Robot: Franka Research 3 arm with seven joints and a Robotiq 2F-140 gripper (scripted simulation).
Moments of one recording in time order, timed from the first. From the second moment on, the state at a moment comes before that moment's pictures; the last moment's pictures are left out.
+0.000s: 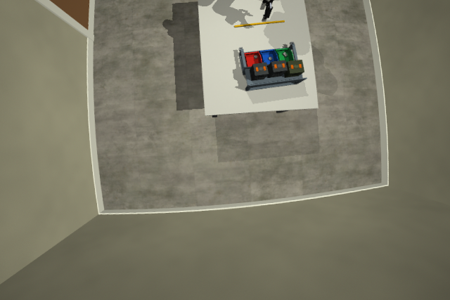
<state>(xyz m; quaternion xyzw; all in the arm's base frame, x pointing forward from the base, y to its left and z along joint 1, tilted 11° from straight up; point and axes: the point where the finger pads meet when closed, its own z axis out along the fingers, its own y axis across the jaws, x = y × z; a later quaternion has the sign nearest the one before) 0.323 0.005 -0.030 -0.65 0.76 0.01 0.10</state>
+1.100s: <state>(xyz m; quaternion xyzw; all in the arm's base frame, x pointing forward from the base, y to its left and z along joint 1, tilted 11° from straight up) 0.323 0.005 -0.030 -0.65 0.76 0.01 0.10</state>
